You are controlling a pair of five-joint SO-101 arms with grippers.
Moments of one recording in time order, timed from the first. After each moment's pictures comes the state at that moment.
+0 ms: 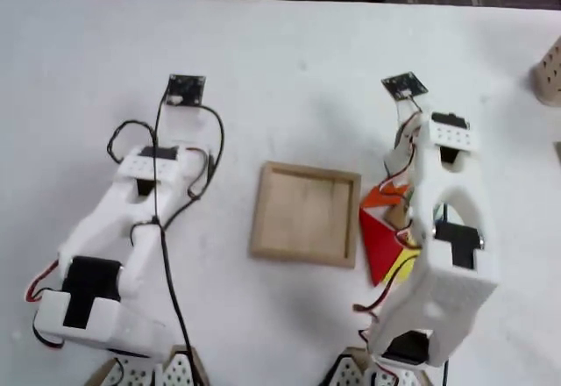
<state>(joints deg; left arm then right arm) 0.7 2.2 38.2 34.9 3.7 8.9 24.2 4.3 62.8 35.0</state>
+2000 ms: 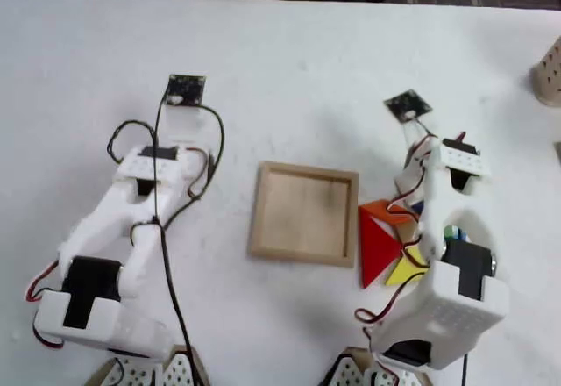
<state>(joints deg) 0.7 2.2 38.2 34.9 3.7 15.3 12.2 23.9 47.0 41.5</state>
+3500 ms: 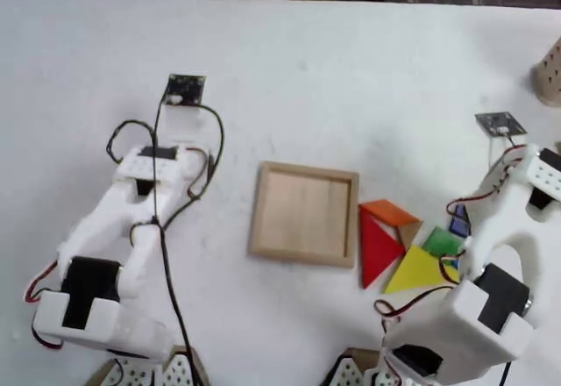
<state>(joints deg) 0.7 2.2 38.2 34.9 3.7 34.8 6.7 15.0 73.1 47.2</state>
